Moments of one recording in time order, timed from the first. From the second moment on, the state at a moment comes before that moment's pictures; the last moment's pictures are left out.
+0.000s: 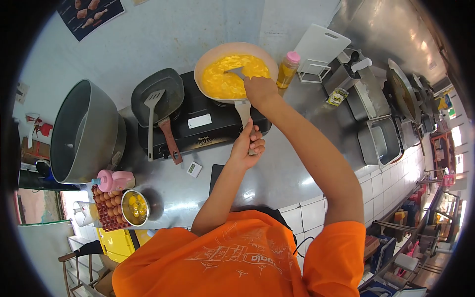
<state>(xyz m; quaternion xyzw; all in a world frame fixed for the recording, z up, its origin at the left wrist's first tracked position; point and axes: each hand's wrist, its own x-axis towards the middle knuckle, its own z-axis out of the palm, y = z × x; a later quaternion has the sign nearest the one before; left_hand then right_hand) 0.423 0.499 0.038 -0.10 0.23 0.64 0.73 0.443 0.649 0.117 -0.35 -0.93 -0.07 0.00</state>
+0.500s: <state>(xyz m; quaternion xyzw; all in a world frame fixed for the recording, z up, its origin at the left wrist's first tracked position) 0.423 0.497 0.037 -0.10 0.22 0.63 0.74 0.485 0.605 0.219 -0.28 -0.95 0.03 -0.12</state>
